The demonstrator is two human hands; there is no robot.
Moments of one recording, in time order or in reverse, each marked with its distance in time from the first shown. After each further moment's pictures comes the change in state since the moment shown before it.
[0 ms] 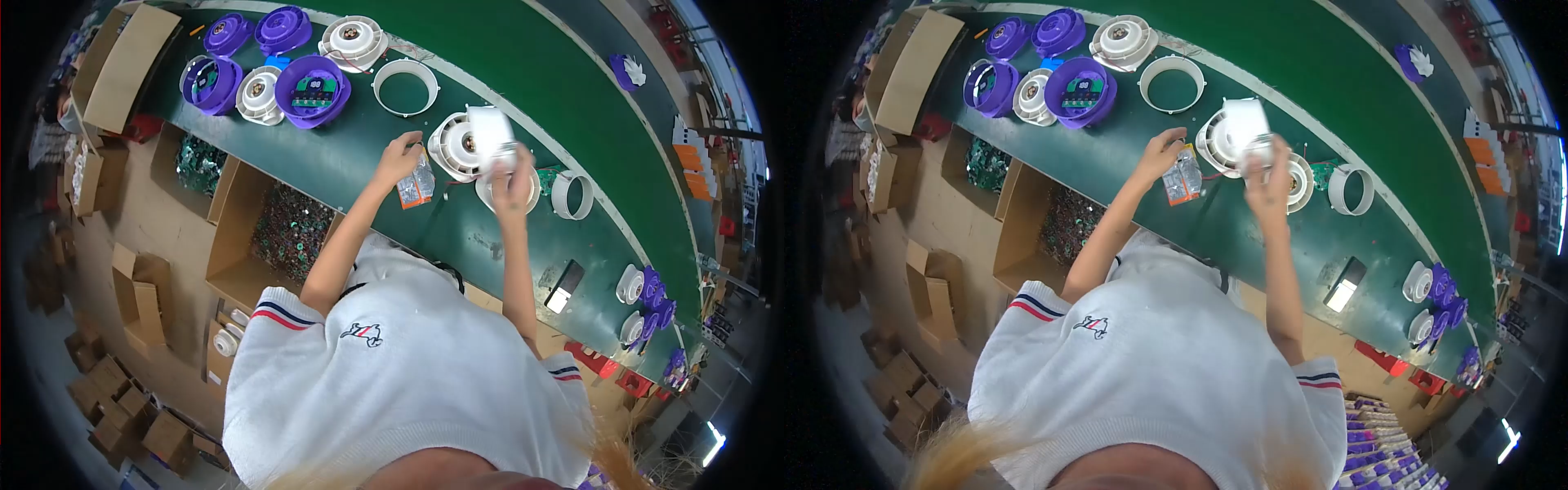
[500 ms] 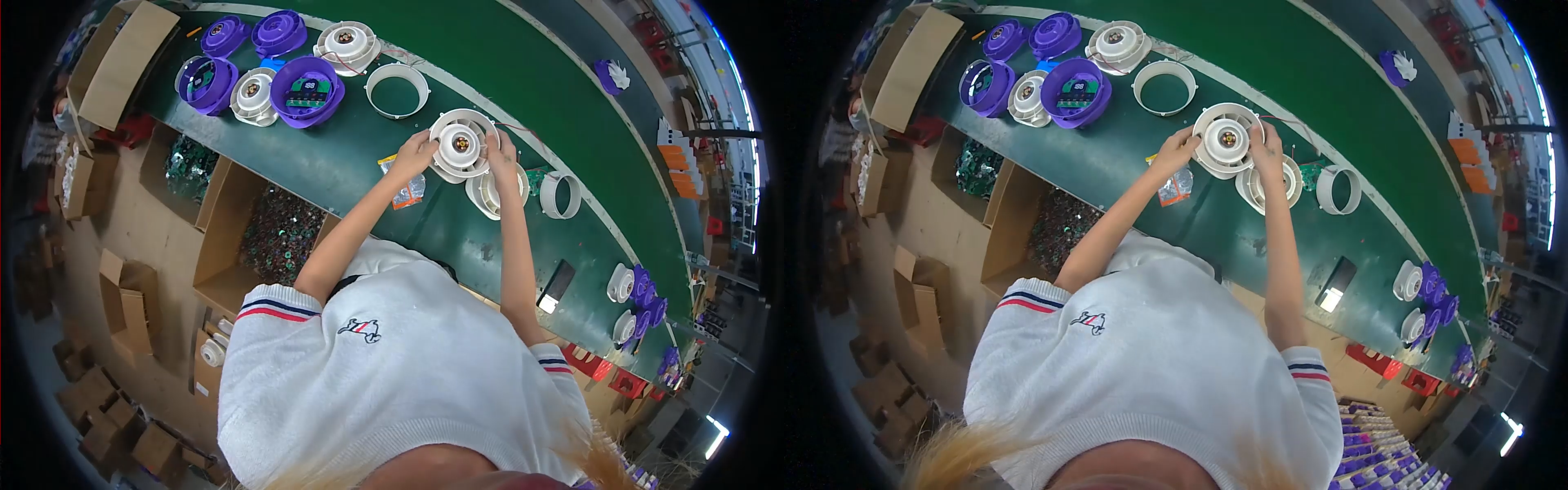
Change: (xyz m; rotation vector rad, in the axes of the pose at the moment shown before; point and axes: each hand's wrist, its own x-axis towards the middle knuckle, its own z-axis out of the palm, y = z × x) left_hand 0.018 -0.011 0.044 -0.047 0.078 0.142; right_hand 0.029 0.097 0.021 0.172 -0.202 0.502
